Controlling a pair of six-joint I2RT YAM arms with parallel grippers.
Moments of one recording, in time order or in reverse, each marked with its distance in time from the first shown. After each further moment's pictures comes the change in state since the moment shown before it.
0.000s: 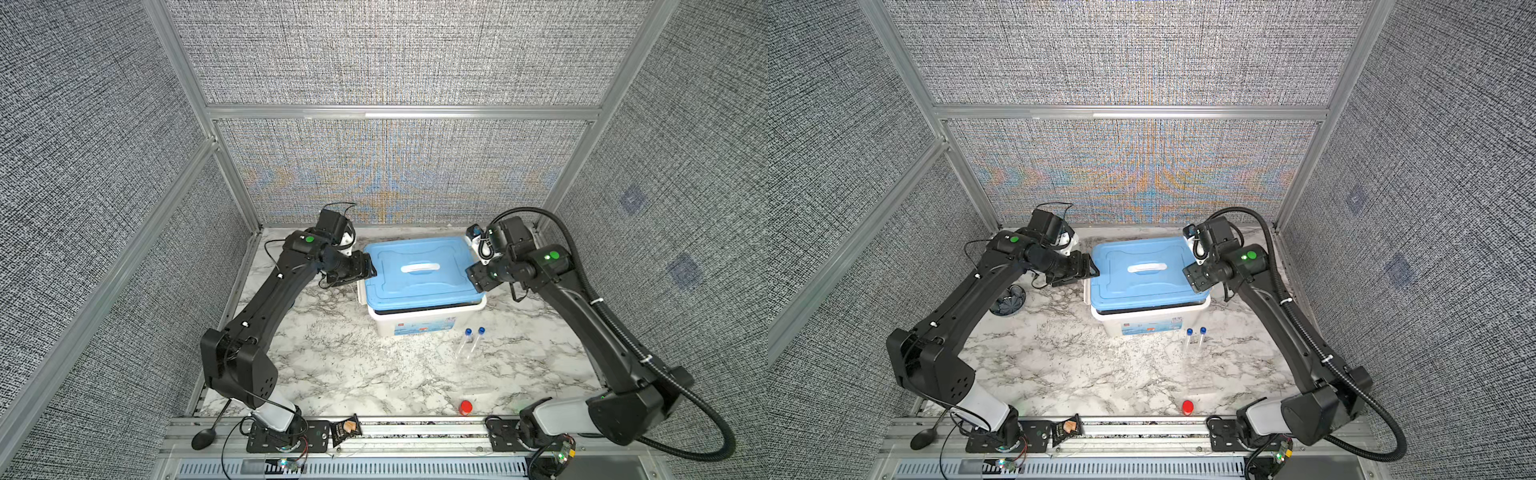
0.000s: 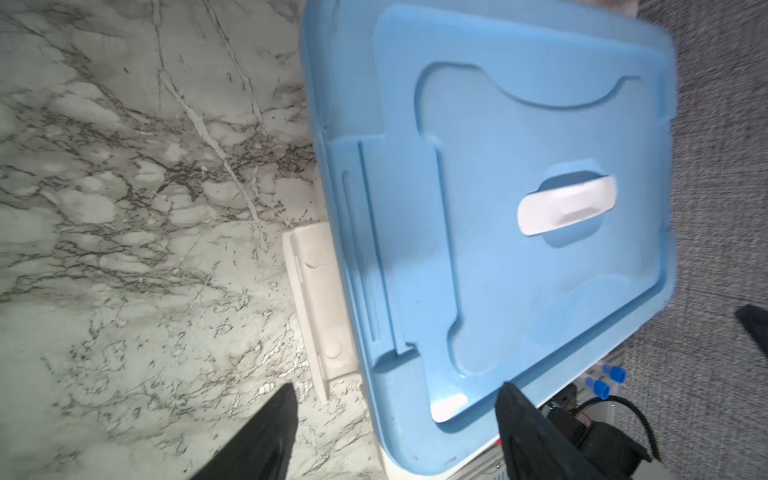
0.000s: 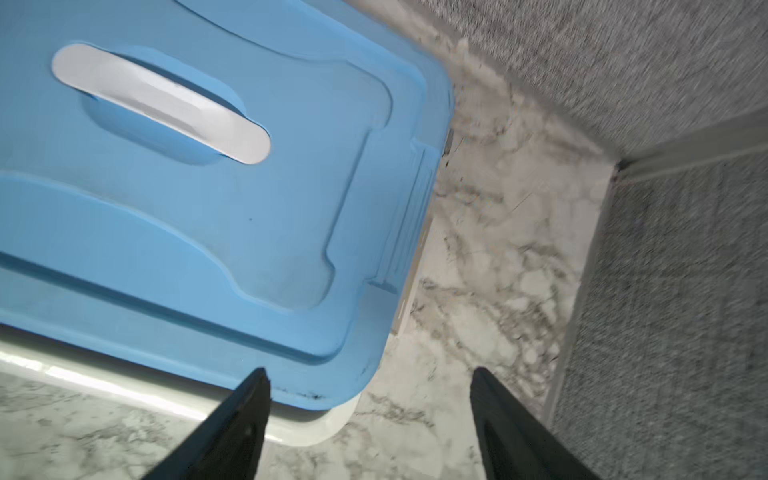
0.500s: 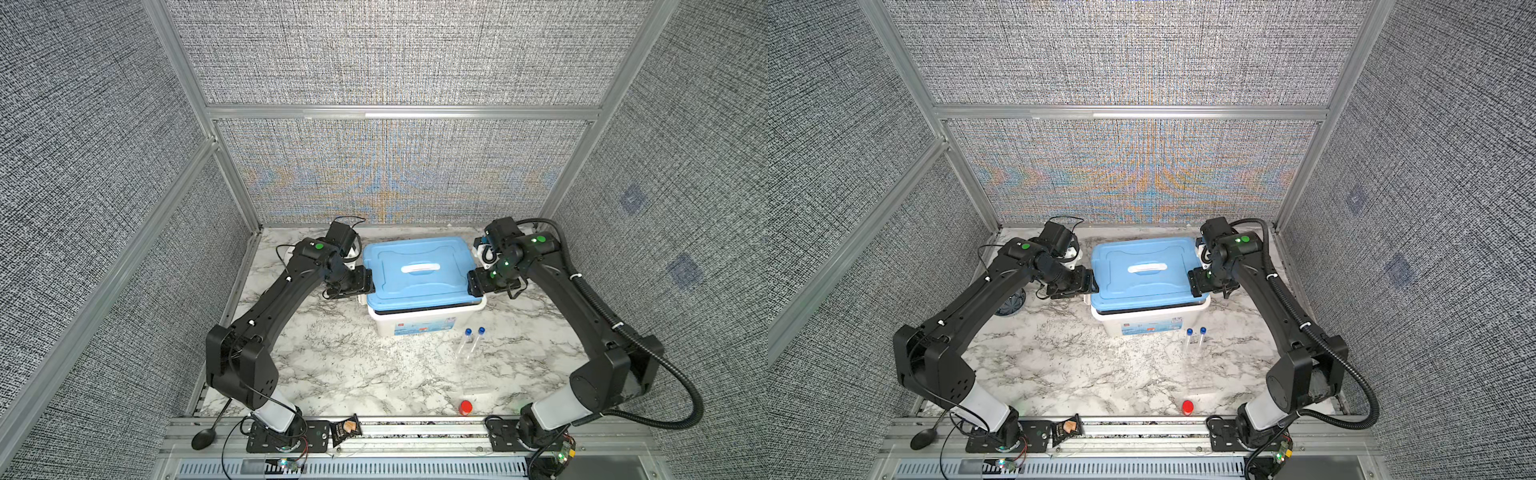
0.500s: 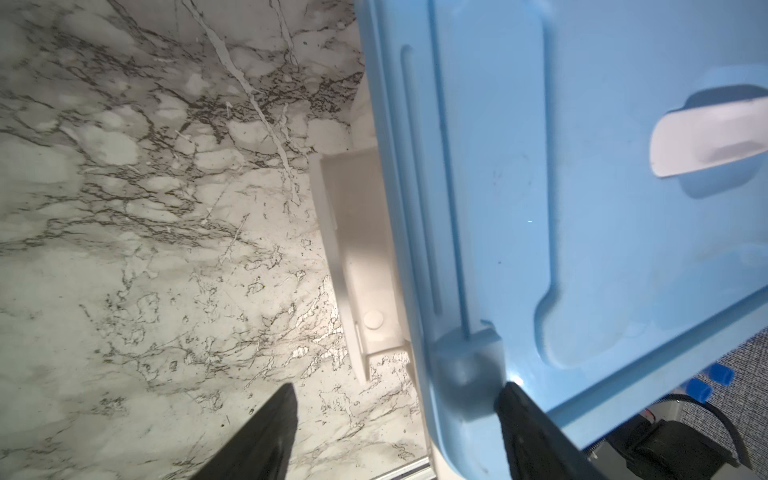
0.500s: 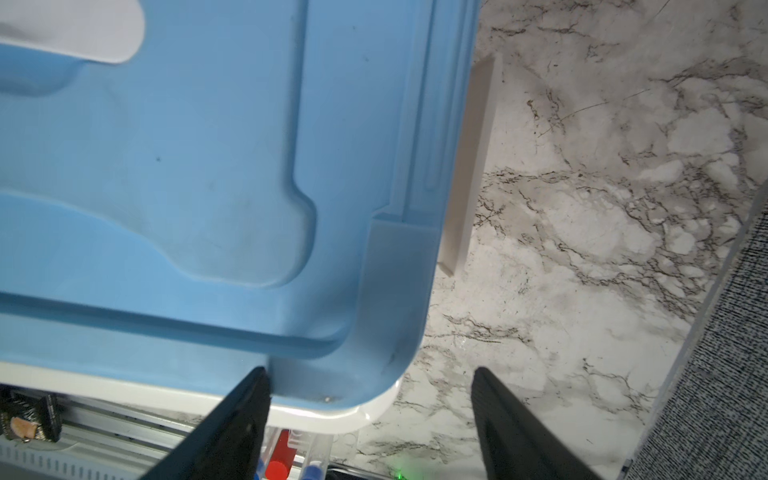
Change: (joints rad) left arm -0.046 0.000 -0.082 -0.023 -0.066 0.004; right arm -0.079 0.140 0.034 -0.177 -0.142 0.182
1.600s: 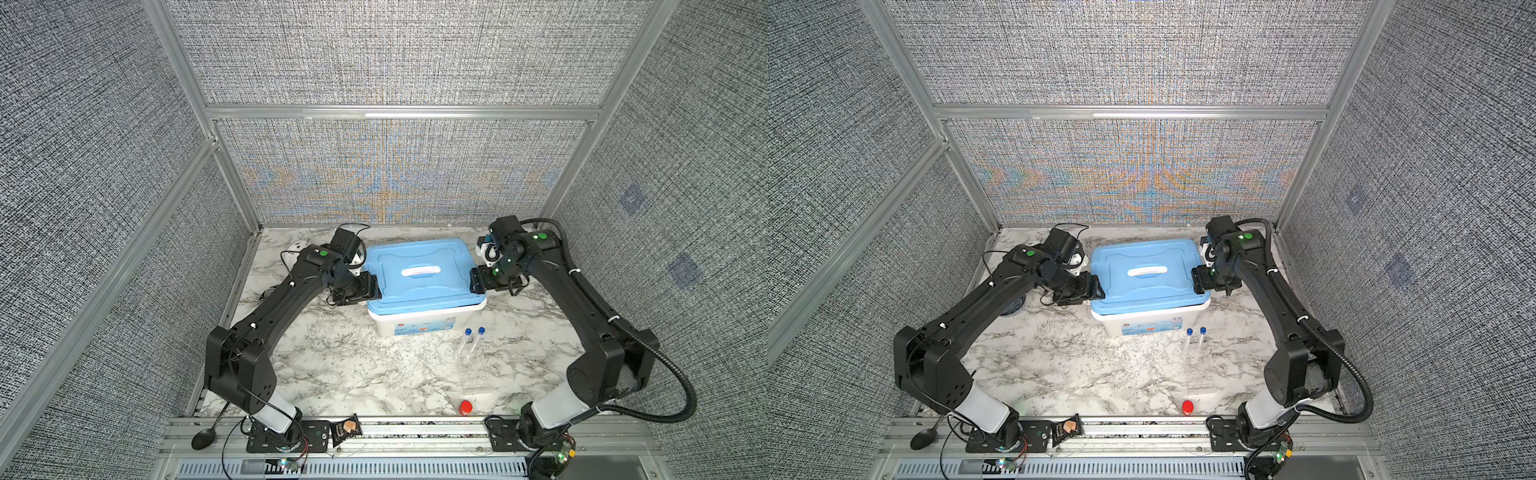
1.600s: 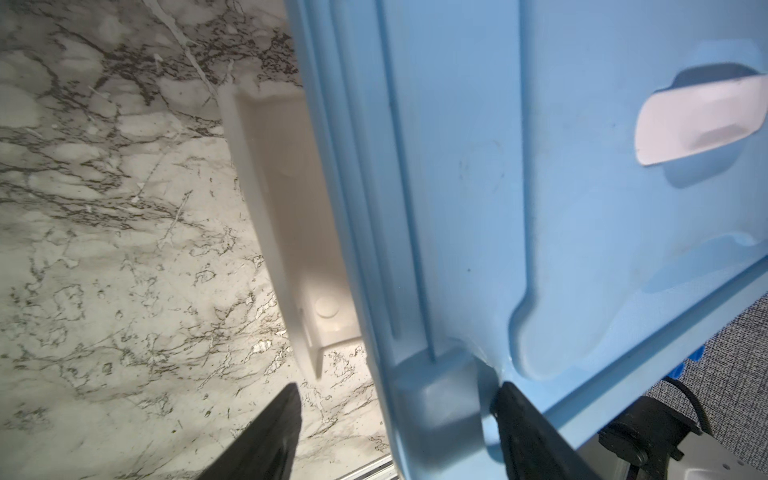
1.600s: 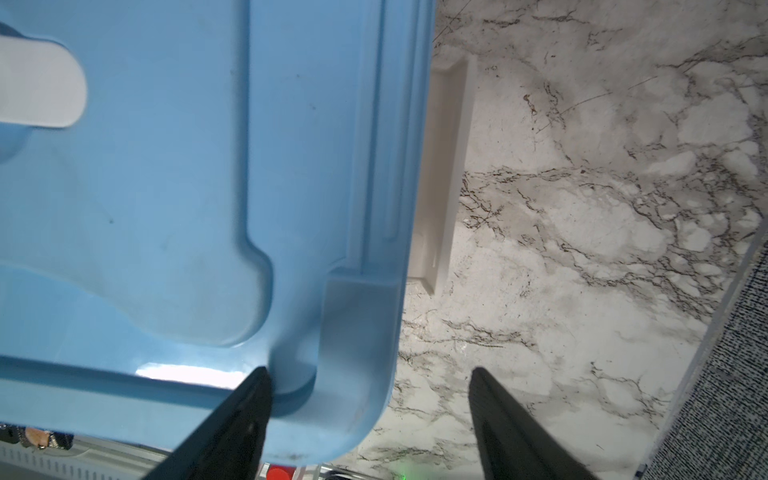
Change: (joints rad) left arm -0.031 -0.027 -0.085 0.051 0.065 -0.046; right arm -0.045 0.032 0.003 0.005 -0.026 -0.007
